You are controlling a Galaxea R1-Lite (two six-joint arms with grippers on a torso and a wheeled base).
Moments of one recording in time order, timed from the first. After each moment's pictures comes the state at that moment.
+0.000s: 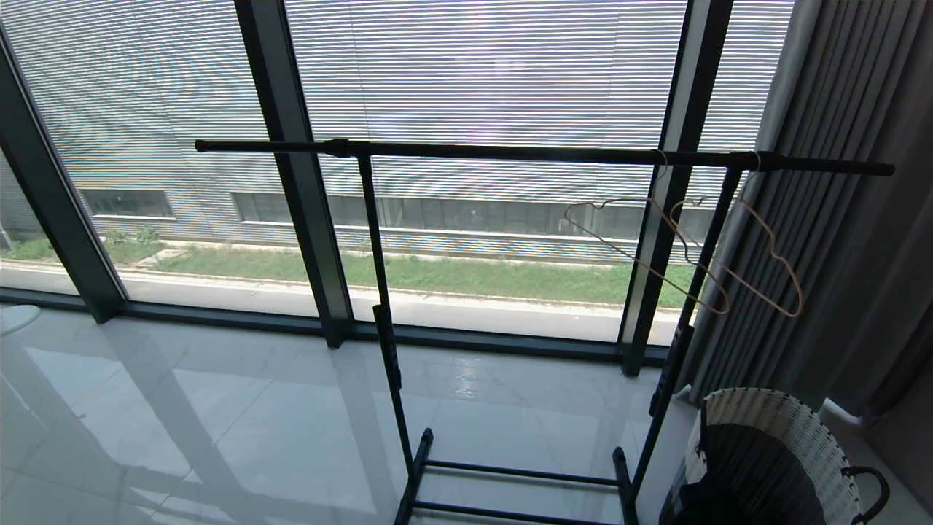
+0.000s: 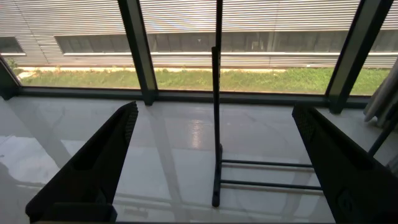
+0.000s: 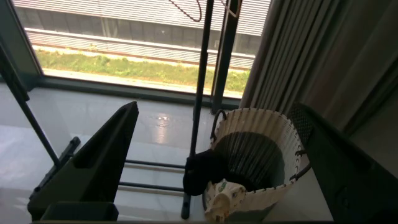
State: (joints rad) left arm 0.00 0.00 0.00 0.05 -0.04 0.11; right arm 0.00 0.00 0.00 -0.01 0.04 -0.03
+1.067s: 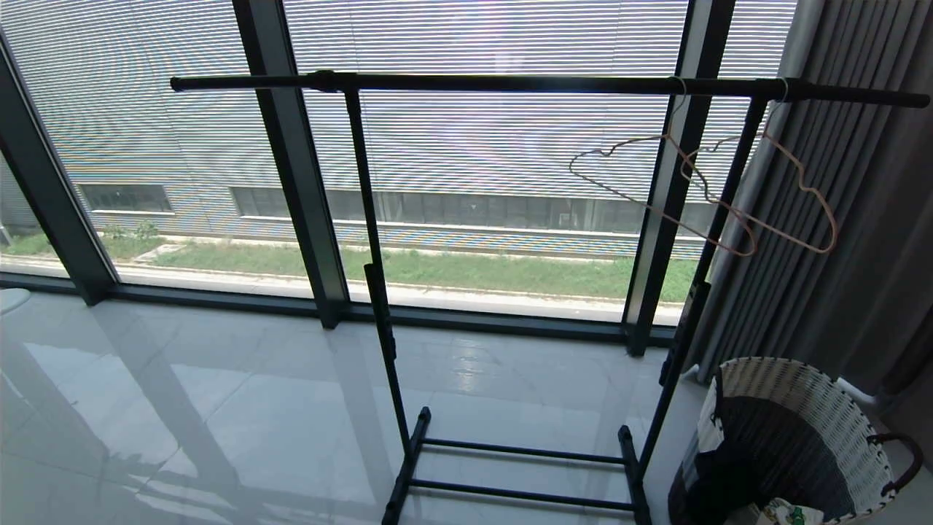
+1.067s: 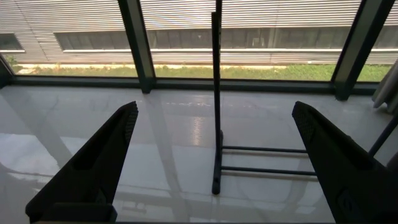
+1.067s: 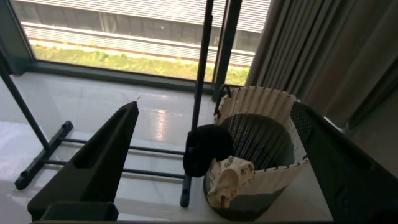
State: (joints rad) left arm 0.00 0.00 0.00 0.05 -0.04 0.11; right arm 0.00 0.00 0.00 -0.01 0.04 -0.04
